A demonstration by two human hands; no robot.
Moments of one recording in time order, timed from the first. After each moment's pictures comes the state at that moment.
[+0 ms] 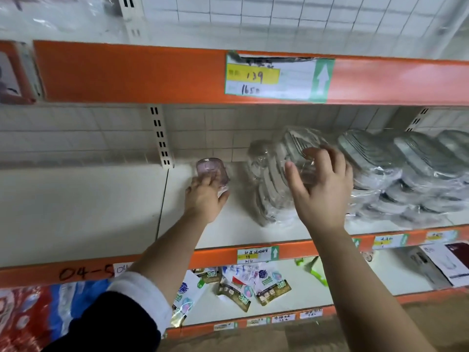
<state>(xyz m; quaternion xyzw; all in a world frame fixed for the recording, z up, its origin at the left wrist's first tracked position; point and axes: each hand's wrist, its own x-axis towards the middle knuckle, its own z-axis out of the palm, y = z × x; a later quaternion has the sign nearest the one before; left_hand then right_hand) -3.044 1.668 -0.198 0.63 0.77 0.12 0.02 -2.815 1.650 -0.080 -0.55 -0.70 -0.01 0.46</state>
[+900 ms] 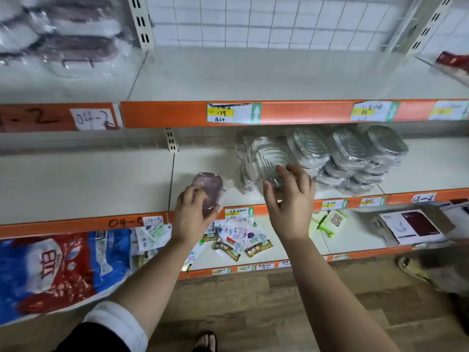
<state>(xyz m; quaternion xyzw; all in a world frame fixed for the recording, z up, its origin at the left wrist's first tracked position) -2.985 1.479 -0.104 0.62 0.72 0.31 -0.01 -2.772 1.521 -0.025 -0.52 -0.72 0.03 0.46</state>
